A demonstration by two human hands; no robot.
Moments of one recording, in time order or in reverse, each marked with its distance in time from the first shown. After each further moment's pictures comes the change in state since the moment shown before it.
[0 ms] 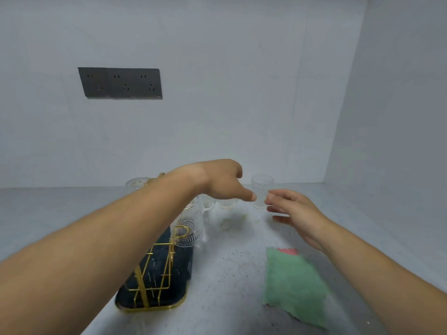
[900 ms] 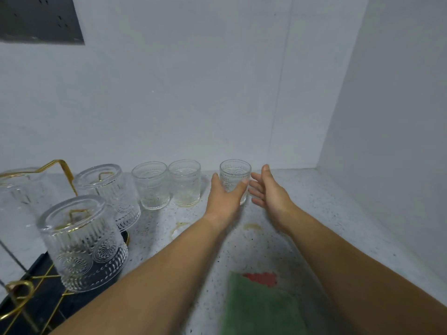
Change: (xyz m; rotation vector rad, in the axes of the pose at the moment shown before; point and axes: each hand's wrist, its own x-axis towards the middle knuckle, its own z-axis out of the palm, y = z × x) left_hand 0.209 0.003 0.201 -1.148 0.410 -0.216; right_hand 0.159 0.075 -0.031 0.084 0.025 0.082
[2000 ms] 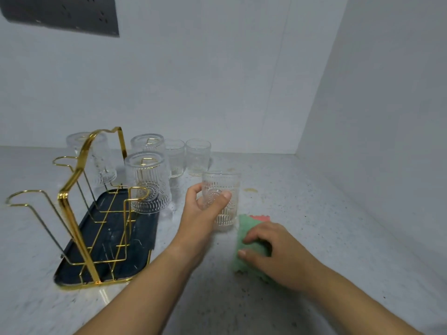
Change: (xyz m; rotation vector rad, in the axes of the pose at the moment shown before) left_hand -0.181 -0.011 -0.101 -0.554 -0.127 0.013; right_hand -0.244 0.029 0.018 -1.005 -0.190 -0.243
